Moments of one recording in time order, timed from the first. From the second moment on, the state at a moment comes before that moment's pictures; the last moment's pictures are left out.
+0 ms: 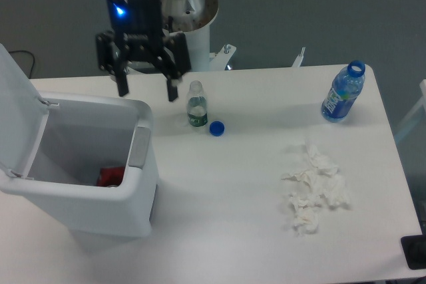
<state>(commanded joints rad) 2.16 -1.45 -1.67 -0.94 1.51 0.48</state>
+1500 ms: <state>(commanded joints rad) 1.95 -1.41 -1.63 -0.99 1.12 0.40</state>
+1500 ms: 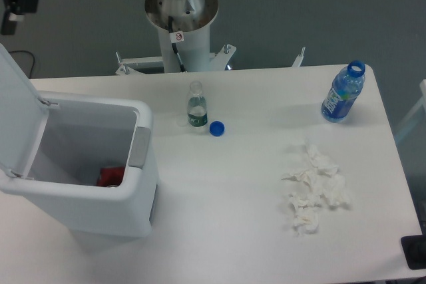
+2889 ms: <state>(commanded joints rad) 1.87 -1.65 -1.51 -0.89 1.10 0.44</state>
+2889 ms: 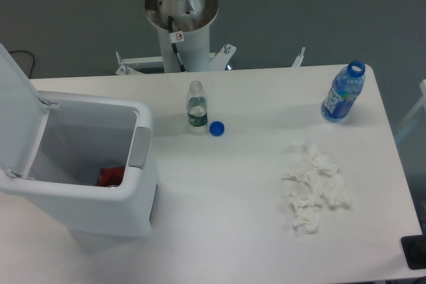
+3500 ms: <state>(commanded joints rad) 1.98 -1.65 -1.51 -0.89 1.11 0.44</state>
